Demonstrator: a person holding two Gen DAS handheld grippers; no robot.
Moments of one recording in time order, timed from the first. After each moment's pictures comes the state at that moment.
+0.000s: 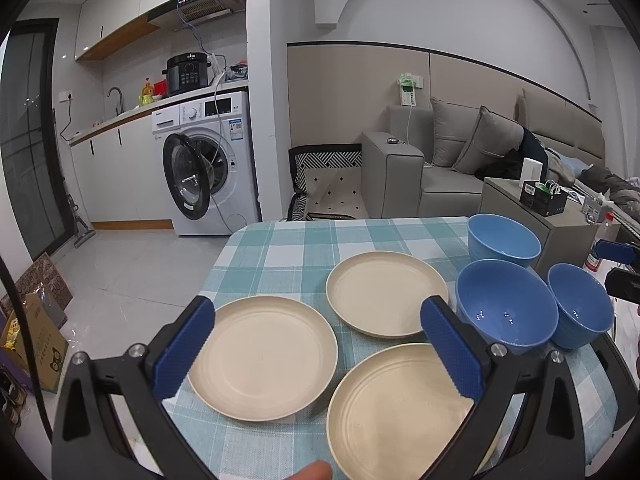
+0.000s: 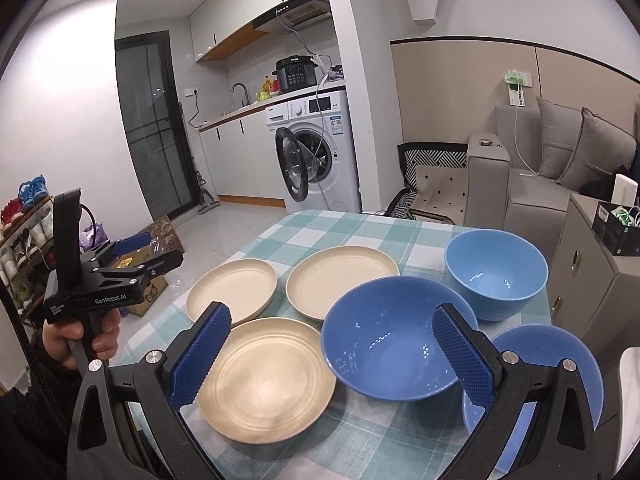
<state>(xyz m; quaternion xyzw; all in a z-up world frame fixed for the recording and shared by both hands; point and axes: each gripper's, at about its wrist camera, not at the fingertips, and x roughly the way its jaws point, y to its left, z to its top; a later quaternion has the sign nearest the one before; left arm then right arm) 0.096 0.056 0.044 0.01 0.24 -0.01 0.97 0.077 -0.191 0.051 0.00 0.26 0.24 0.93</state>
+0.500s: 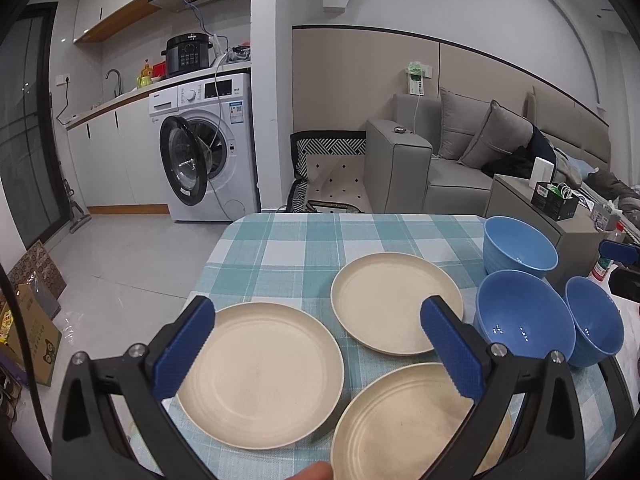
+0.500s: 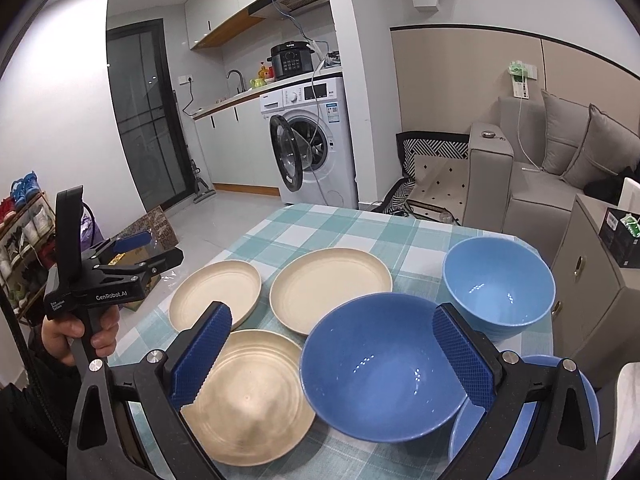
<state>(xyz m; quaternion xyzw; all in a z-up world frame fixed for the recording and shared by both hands) 0.148 0.064 0.035 -0.01 0.27 -0.01 0.96 0.129 -0.185 0.056 0.00 0.29 0.24 0.93</state>
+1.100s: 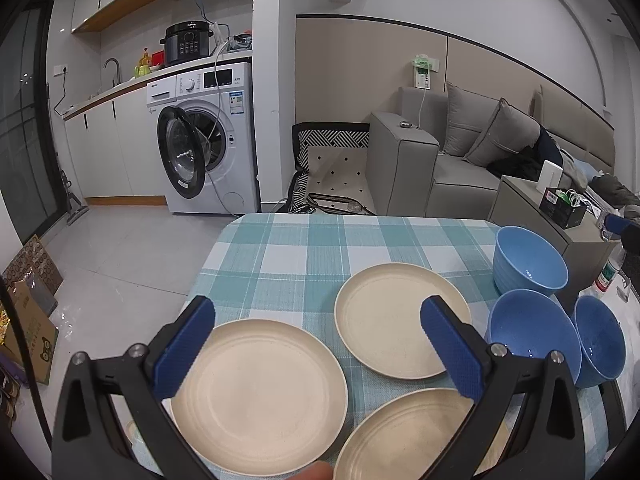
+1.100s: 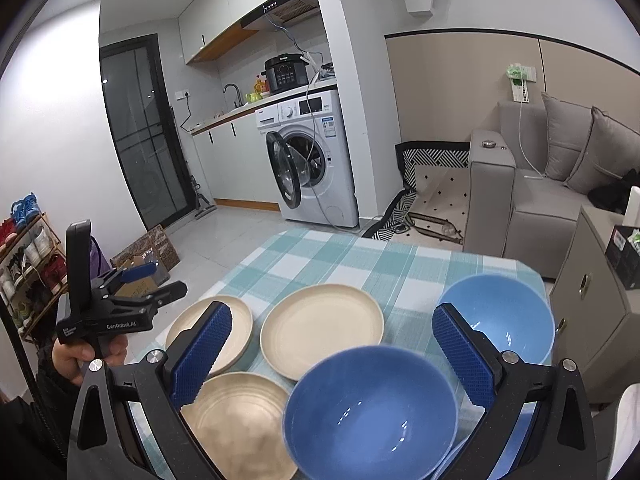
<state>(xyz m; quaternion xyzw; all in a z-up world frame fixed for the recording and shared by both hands) 0.185 0.070 0.041 -0.02 0.29 -0.01 0.96 0.183 -0.194 0.092 0.02 0.27 0.24 0.93</state>
